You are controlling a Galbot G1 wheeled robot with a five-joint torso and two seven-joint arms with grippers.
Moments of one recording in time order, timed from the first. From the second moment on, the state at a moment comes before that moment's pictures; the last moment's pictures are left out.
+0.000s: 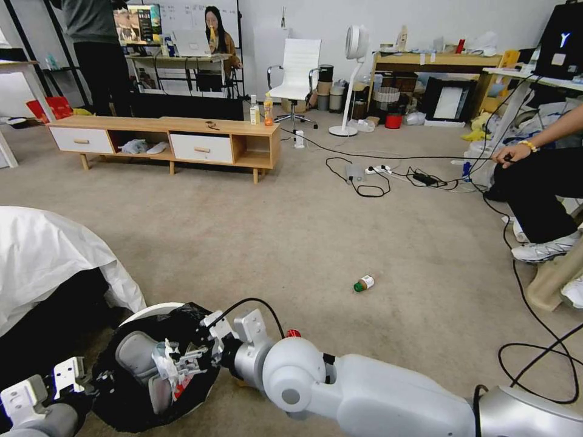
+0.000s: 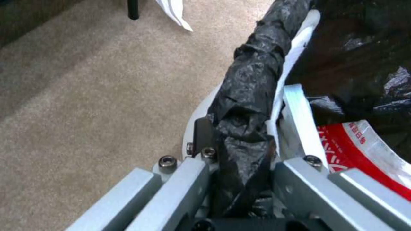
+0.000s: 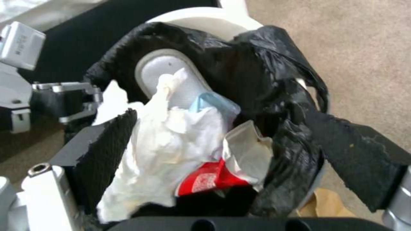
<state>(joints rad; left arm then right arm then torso) 1.60 -1.20 -0.96 -2.14 -0.99 0.74 -0.37 -0.34 1.20 -0.74 1.91 1.27 -0.51 0.55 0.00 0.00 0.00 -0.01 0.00</state>
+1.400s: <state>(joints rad) 1.60 -1.20 -0.97 -2.12 -0.99 0.74 -0.37 -0.41 1.06 -0.47 2.06 1.26 -0.43 0.48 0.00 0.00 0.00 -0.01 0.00</state>
